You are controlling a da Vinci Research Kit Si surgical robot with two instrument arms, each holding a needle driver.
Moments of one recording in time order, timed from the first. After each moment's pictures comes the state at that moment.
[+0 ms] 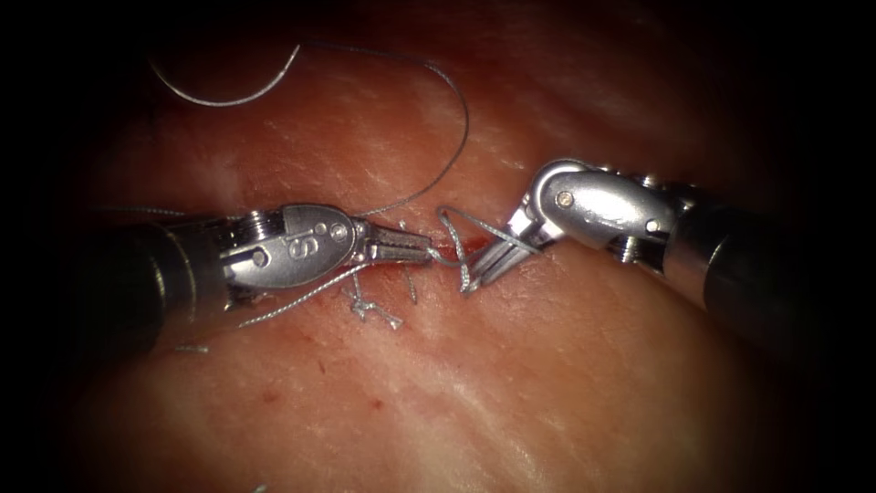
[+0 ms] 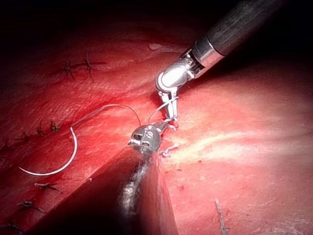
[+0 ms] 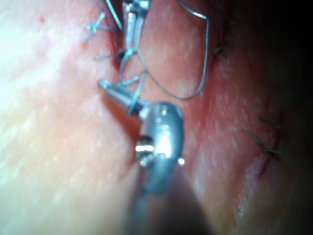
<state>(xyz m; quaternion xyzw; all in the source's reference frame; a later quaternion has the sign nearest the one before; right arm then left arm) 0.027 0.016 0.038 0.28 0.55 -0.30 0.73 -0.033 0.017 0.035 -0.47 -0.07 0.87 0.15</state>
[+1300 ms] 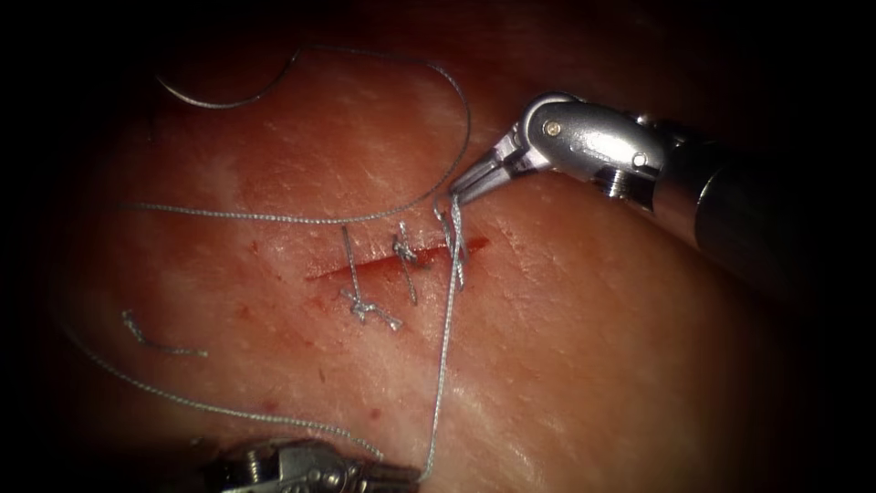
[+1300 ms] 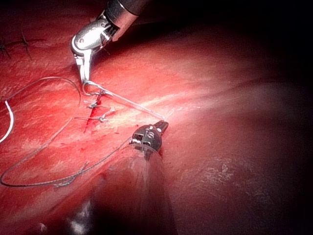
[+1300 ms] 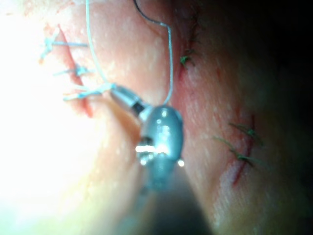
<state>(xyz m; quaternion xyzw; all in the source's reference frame) 0.029 0.020 0.039 0.22 0.56 -0.23 0.77 -0.033 -0.001 0.032 -0.45 -0.14 0.88 0.07</state>
